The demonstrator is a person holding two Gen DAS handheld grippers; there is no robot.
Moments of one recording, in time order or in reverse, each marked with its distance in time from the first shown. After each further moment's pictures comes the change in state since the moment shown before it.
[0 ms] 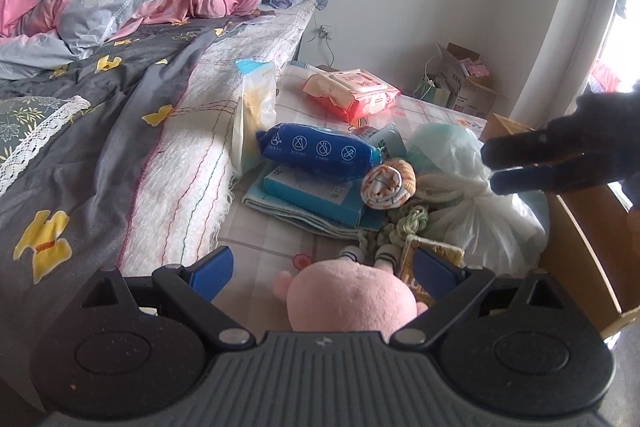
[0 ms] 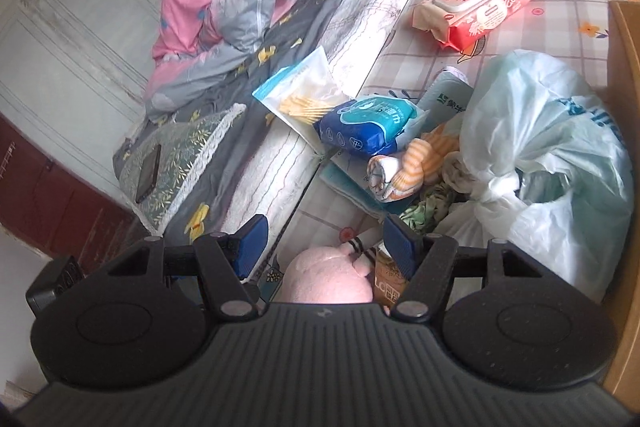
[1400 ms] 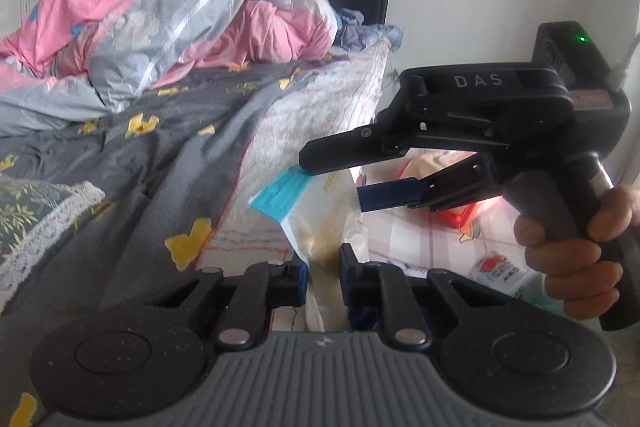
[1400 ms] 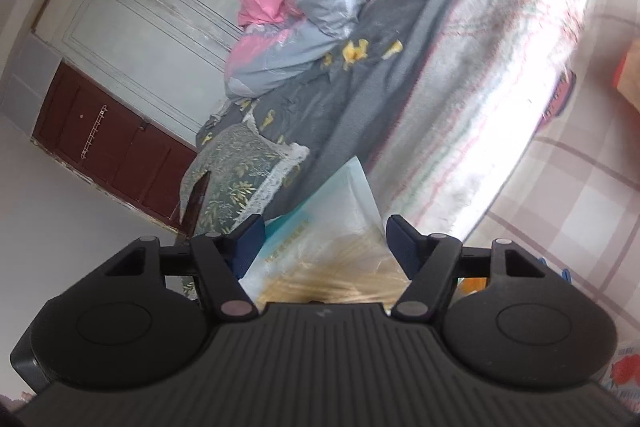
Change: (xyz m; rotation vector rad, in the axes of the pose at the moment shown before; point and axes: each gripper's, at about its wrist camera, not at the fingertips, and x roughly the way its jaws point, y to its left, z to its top) left arm 0.112 0.042 0.113 -0.030 -0.141 0.225; right arm 0.253 -0.012 0.195 -0.096 0.161 0.412
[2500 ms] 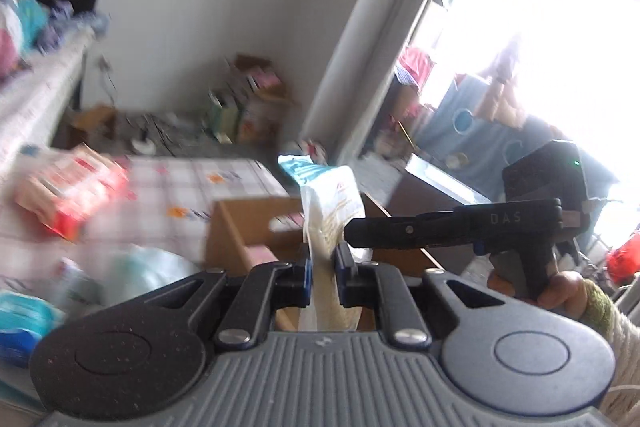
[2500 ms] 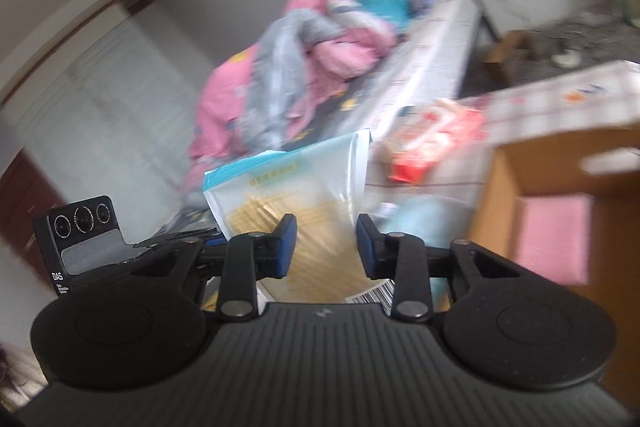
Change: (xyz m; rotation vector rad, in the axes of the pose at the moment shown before) left arm -0.096 -0.234 -0.004 0.202 0.140 -0.843; right arm -0.420 0.064 -0.234 0.060 -0.494 -0.323
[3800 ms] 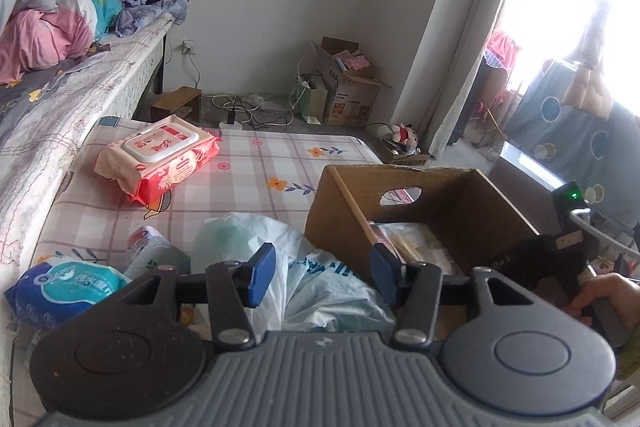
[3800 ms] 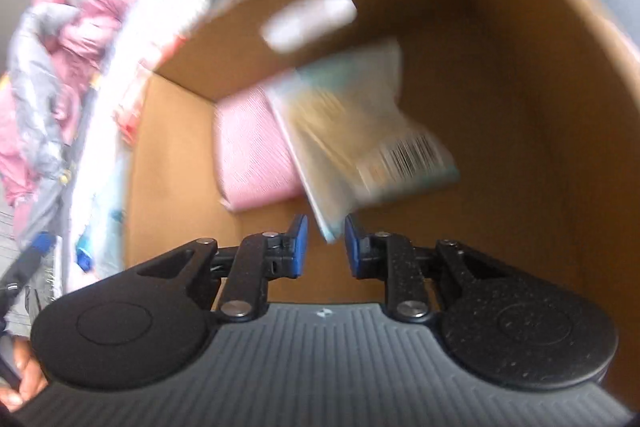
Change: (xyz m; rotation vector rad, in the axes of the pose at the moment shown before) left arm 0.008 0.048 -0.018 -0.023 0.011 0.302; right arm 0.061 -0.177 -0.073 0.434 0.245 -0.574
